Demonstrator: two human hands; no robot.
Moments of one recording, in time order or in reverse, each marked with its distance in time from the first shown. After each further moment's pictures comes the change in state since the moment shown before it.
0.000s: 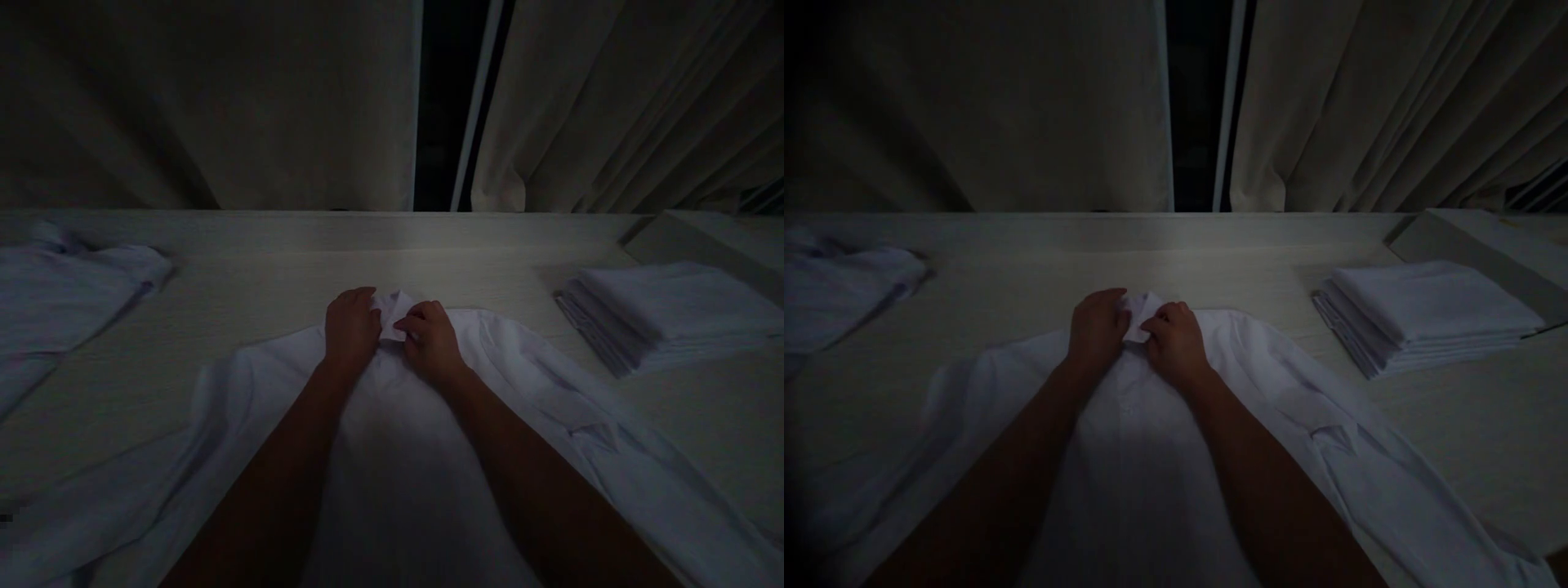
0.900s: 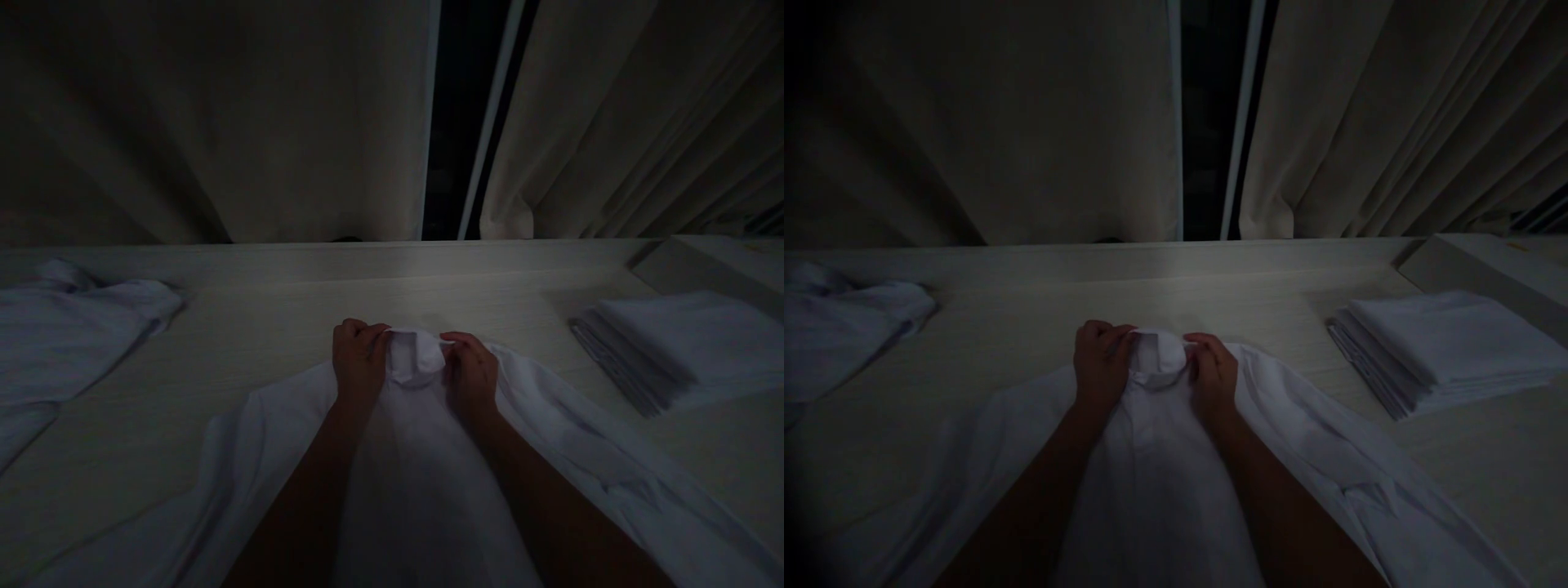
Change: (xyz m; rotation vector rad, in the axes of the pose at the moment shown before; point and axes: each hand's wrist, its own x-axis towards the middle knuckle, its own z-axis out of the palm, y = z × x) left_hand 0.000 -0.016 0.000 -0.330 0.317 -0.121; right_hand 0.007 -0.007 -0.007 0.726 0.315 0.544
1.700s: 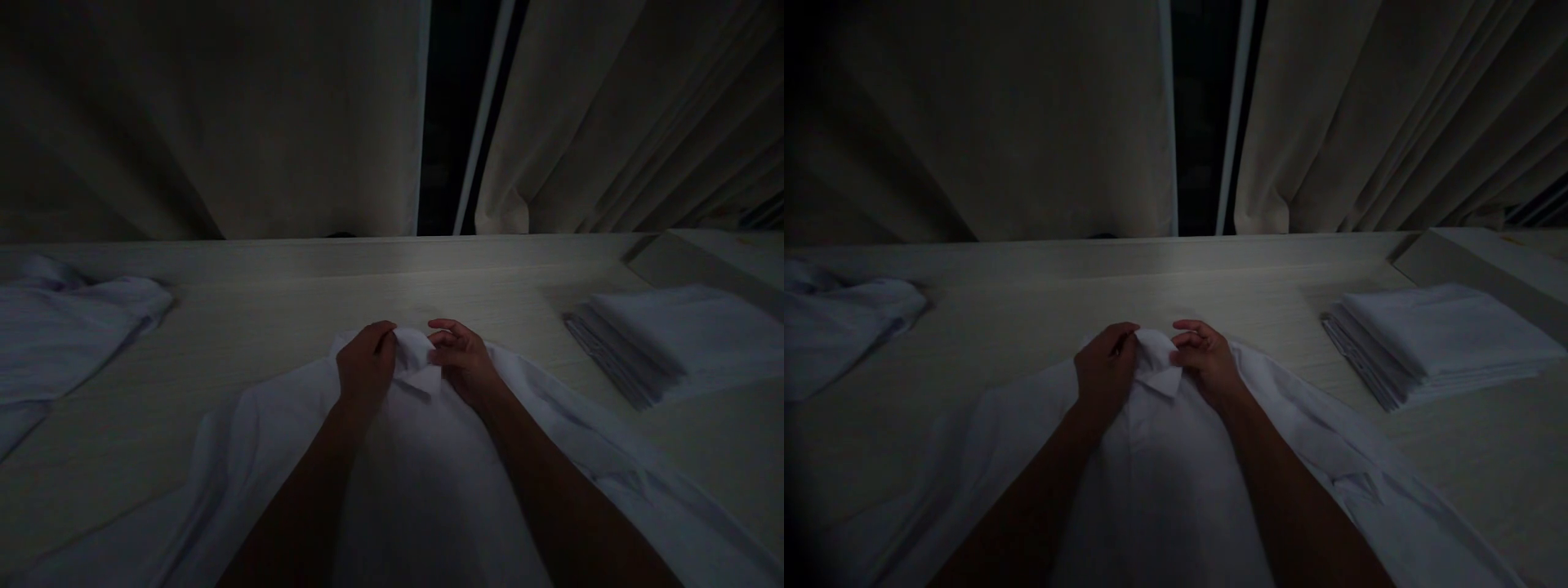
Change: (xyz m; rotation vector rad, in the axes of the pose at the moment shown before) left_hand -0.008 0.023 0.001 -0.104 -0.070 -0.009; right_hand 0.020 -0.005 -0.013 0.416 -0.290 0.339
